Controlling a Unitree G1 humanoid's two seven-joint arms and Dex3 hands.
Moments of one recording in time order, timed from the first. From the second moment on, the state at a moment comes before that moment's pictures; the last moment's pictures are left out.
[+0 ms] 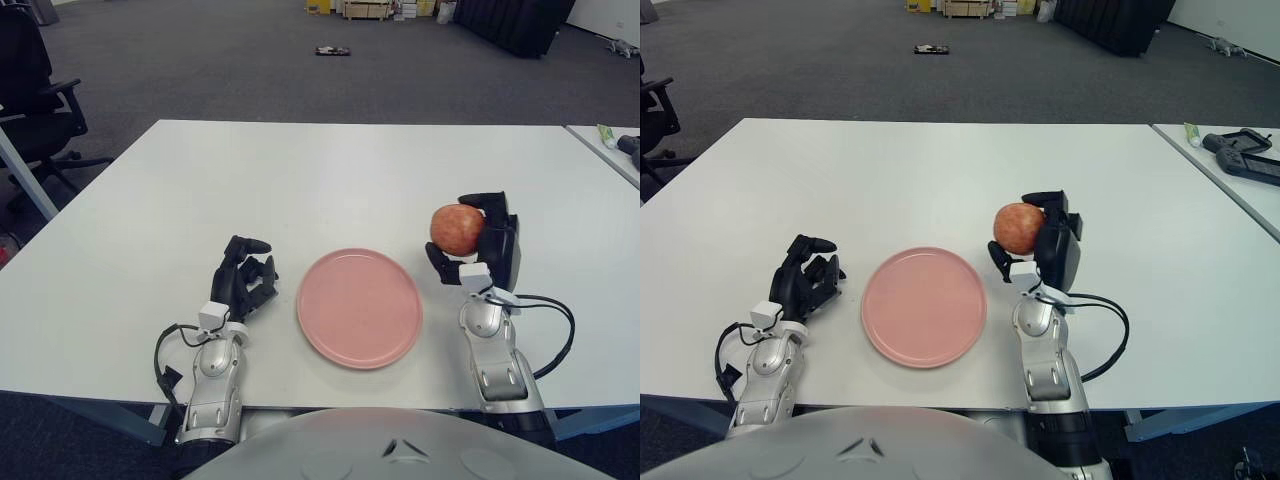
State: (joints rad) left arm 0.29 -0.06 0.03 0.04 -0.03 -0.28 0.01; right arm 0.18 -0.06 0.13 -0.27 -0.50 0.00 -0.43
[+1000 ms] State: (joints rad) left arm 0.29 -0.07 0.03 0.05 0.00 -0.28 0.04; right arm 0.22 -0.22 0.38 -0.32 -0.44 -0.11 0.13
